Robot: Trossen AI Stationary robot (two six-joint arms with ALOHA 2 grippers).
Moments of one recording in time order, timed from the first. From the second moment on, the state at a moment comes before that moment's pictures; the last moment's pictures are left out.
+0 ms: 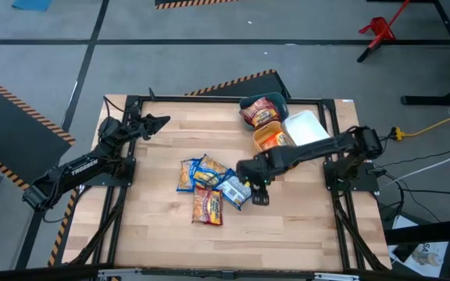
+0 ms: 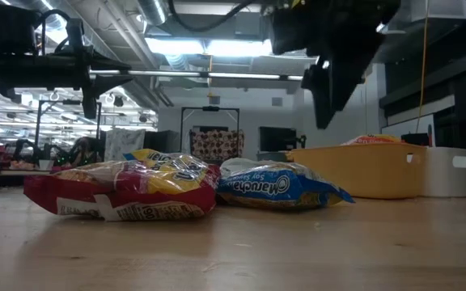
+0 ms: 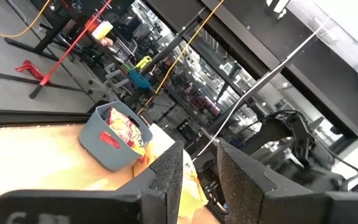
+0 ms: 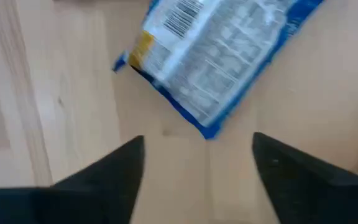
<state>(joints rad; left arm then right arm) 0.94 0.56 0.01 0.78 0.54 -0.95 0.15 1.77 1.37 -0.93 -0.12 0.25</state>
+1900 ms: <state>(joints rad) 0.94 0.56 0.01 0.77 0.54 -0.96 0.16 1.77 1.32 -0.93 -0.07 0.42</state>
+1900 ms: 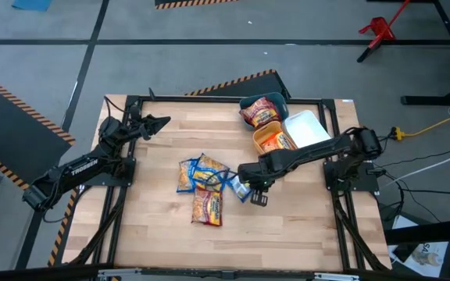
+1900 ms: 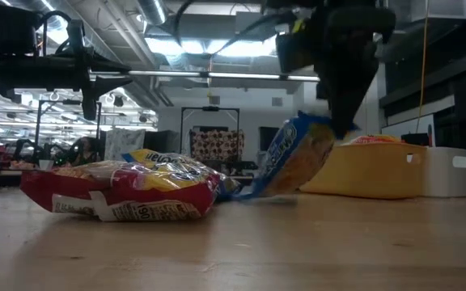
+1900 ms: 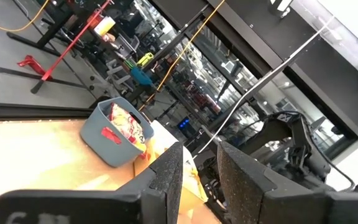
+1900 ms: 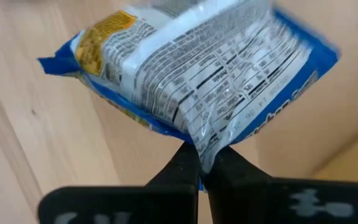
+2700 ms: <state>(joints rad) 0.94 0.56 0.01 0.77 0.54 -0.96 0.07 1.37 1.32 -1.24 0.34 0.55</state>
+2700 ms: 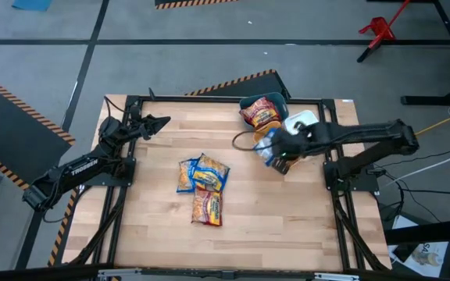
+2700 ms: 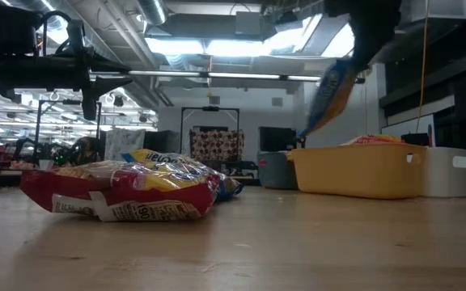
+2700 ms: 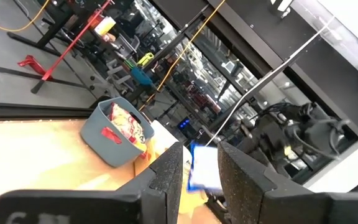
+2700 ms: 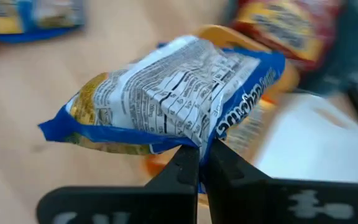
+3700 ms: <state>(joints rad) 0.94 0.56 0.01 0.67 0.41 -0.93 -0.50 0.87 0.84 -1.16 0.33 0.21</state>
